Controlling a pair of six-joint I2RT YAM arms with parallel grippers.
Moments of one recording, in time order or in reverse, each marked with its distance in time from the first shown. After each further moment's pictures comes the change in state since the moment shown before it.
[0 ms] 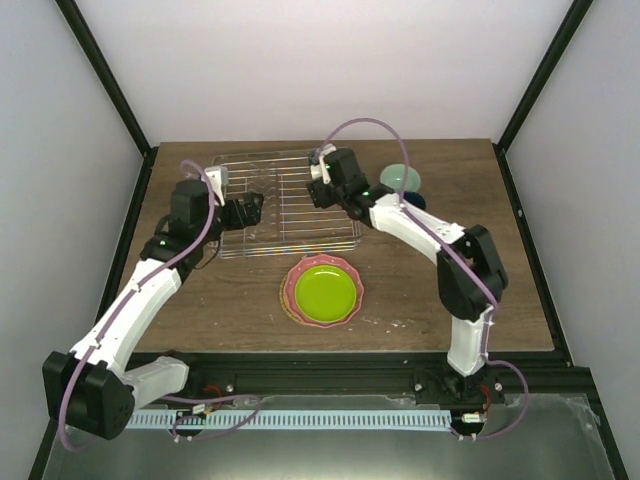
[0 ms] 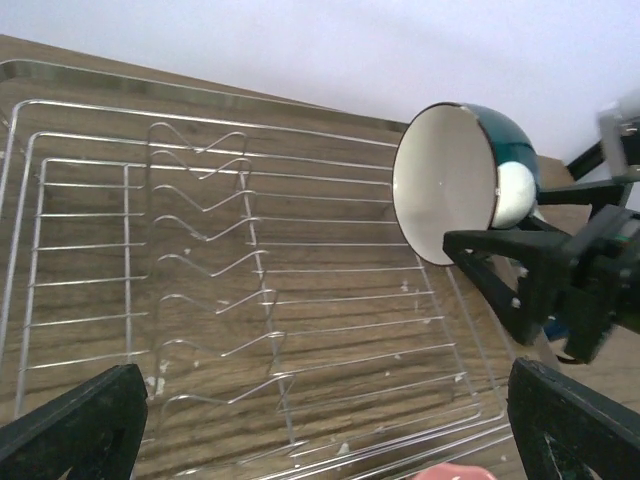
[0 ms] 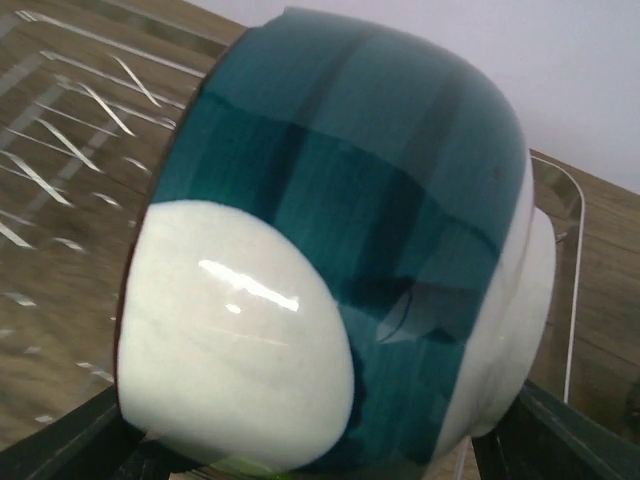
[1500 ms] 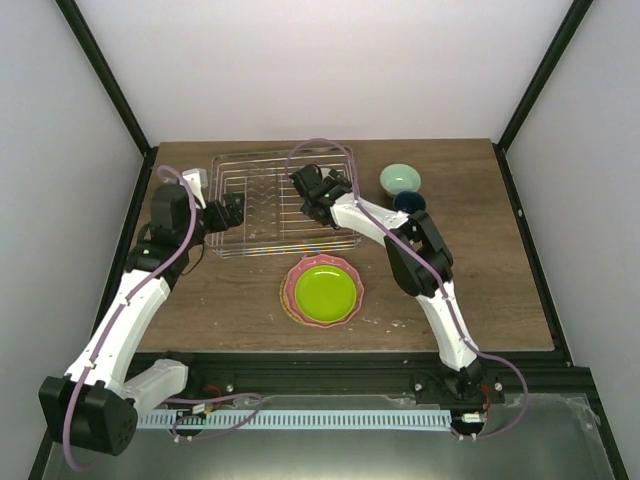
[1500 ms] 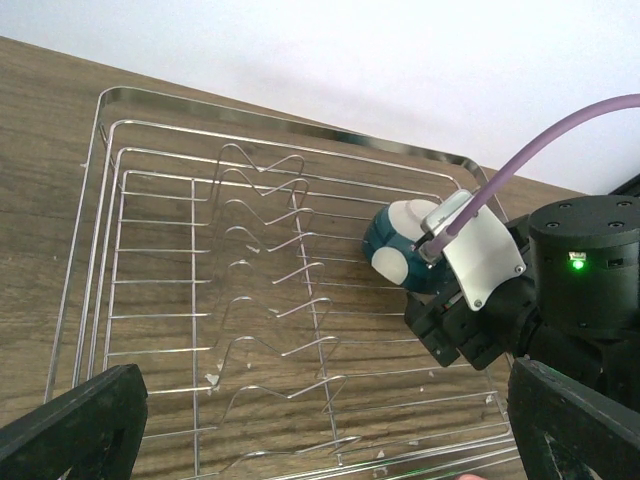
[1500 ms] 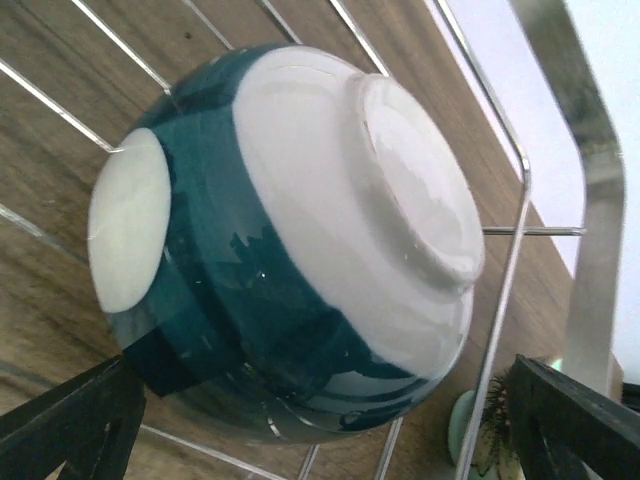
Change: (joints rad) left arm 0.105 -0.092 -0.026 -0.059 -0.009 0.017; right arm 0.079 0.425 0.346 -0.214 0.517 -0.420
